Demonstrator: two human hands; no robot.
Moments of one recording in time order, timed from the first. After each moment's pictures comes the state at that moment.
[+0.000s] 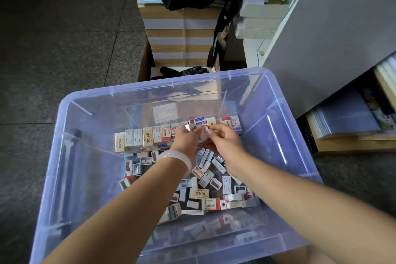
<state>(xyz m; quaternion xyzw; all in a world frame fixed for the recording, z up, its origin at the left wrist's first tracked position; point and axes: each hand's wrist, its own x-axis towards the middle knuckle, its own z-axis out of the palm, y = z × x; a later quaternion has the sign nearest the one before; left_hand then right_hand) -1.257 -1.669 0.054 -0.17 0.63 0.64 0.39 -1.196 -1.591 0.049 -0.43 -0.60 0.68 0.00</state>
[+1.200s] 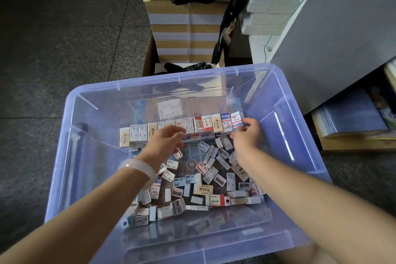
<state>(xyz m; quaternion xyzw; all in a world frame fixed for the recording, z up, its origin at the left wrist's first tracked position) -1.278 -1.741 0.057 0.00 0.77 0.50 0.40 -1.202 -1.572 0.025 -0.58 -0.61 0.52 0.14</state>
